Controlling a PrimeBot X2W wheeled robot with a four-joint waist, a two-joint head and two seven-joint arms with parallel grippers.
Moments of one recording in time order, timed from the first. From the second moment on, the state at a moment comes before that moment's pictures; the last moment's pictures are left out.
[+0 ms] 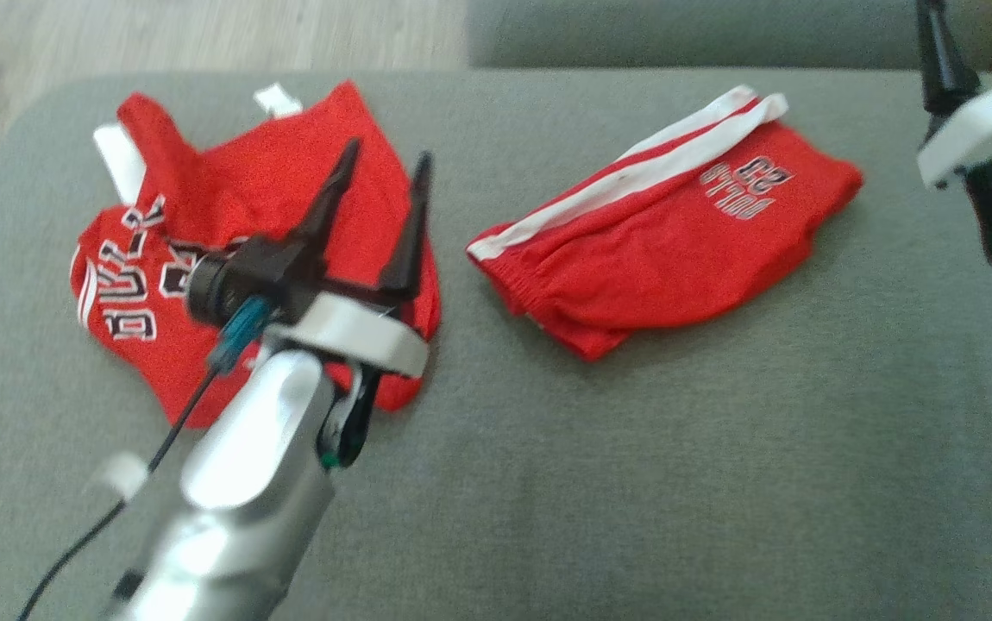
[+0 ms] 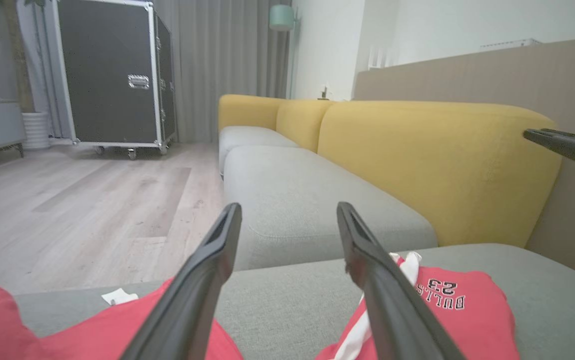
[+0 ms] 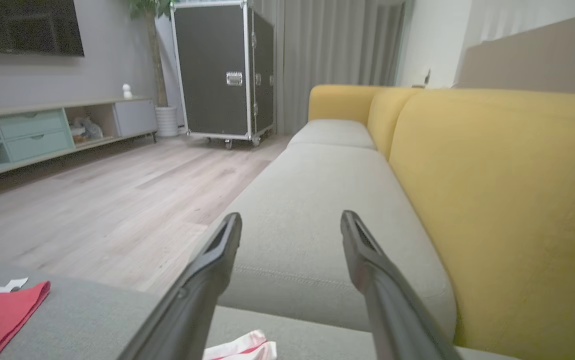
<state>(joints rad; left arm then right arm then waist) -0.62 0.12 -0.58 0.50 -0.49 0.03 -0.25 -0.98 -0.41 0.50 0.97 0.54 0.13 -0.25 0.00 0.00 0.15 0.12</state>
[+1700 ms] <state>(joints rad) -0.32 0.05 -0.41 0.27 -0.34 -0.03 -0.26 -0.77 -0.24 -0.34 0.99 -0.07 0.13 0.09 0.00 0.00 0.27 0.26</state>
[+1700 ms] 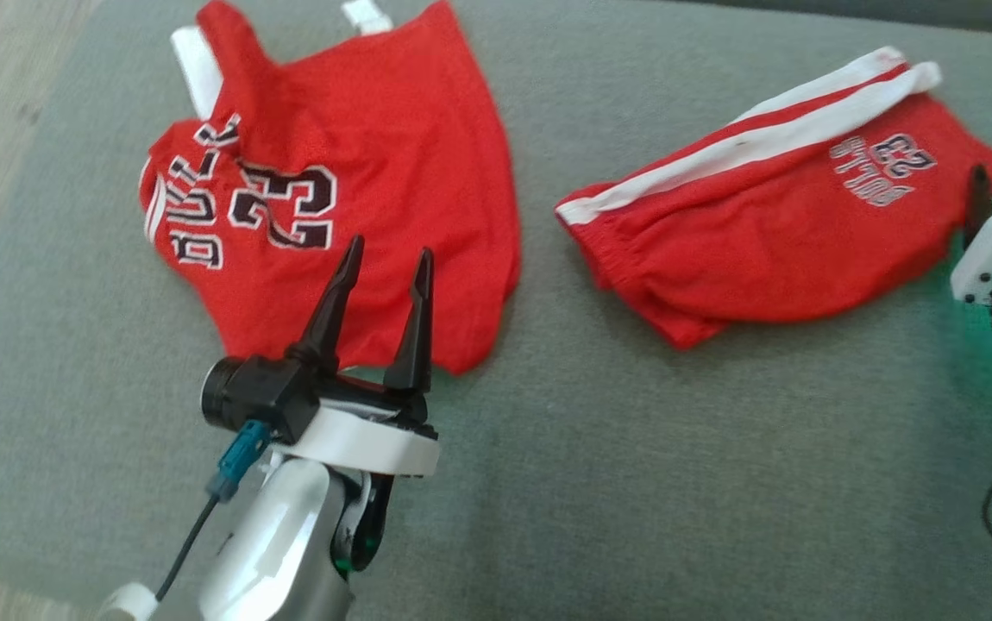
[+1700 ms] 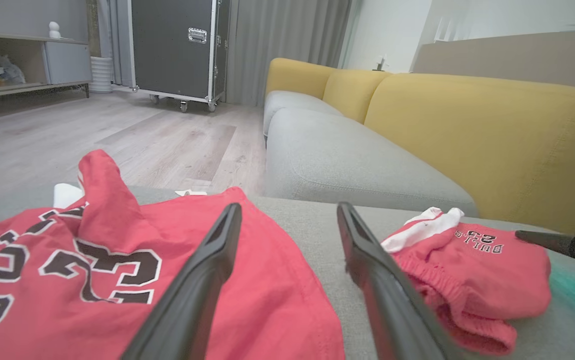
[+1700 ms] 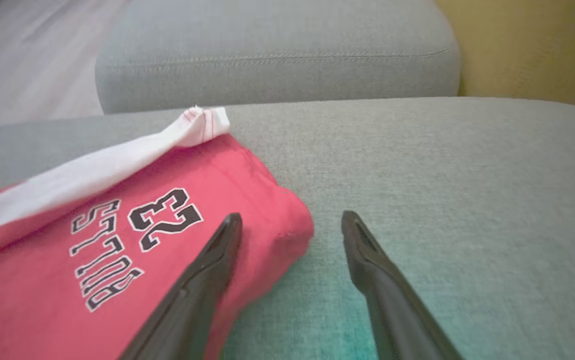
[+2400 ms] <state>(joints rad) -0.35 0.04 -0.43 0.27 -0.36 -0.01 -0.26 -0.94 -0.27 -0.42 1.22 -0.24 0.13 0.12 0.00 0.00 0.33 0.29</state>
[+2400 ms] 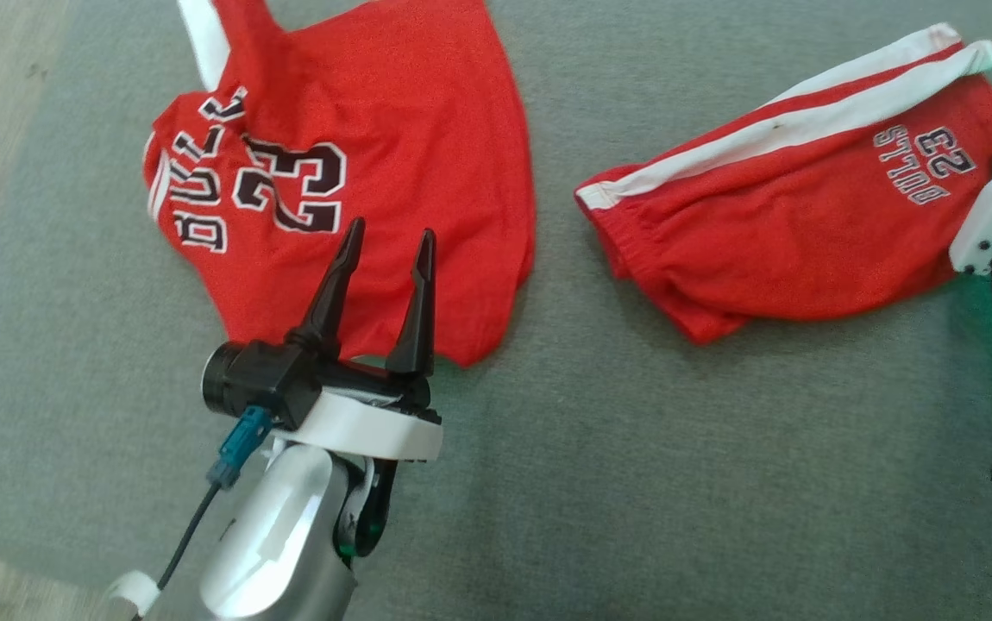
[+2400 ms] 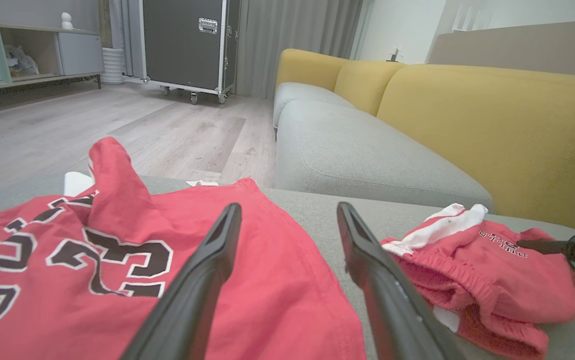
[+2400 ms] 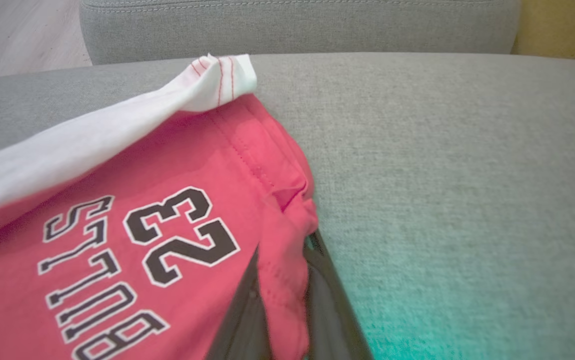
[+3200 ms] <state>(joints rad) -0.29 0.04 -0.39 0.28 -0.30 -0.02 -0.26 -0.79 -0.35 -0.41 1.30 -0.13 0.13 -0.03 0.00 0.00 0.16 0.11</state>
